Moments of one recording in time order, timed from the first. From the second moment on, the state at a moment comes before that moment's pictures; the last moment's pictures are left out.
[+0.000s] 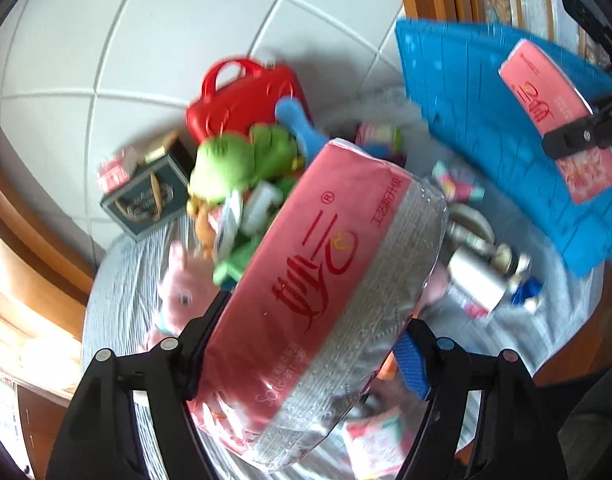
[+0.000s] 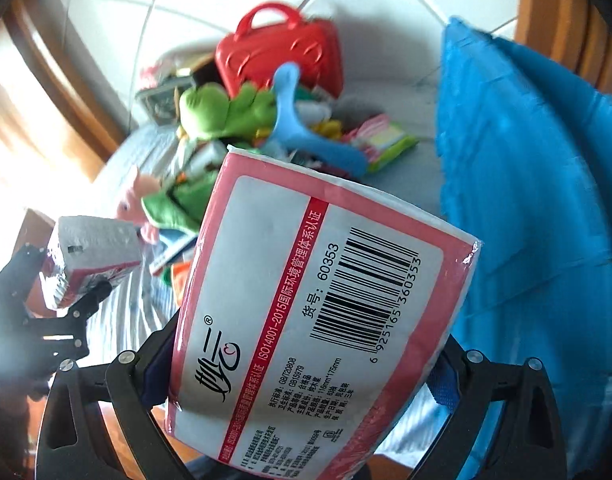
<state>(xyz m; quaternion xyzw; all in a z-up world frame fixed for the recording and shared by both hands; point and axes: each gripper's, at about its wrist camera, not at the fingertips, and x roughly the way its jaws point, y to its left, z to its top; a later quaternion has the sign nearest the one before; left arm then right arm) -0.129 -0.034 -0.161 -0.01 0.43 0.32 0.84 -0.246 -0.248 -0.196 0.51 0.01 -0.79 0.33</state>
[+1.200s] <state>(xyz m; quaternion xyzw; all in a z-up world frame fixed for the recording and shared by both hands) 0.149 -0.236 -0.001 0.12 0.29 0.11 0.94 -0.262 0.063 -0.113 0.39 -0.16 -0.91 0.07</state>
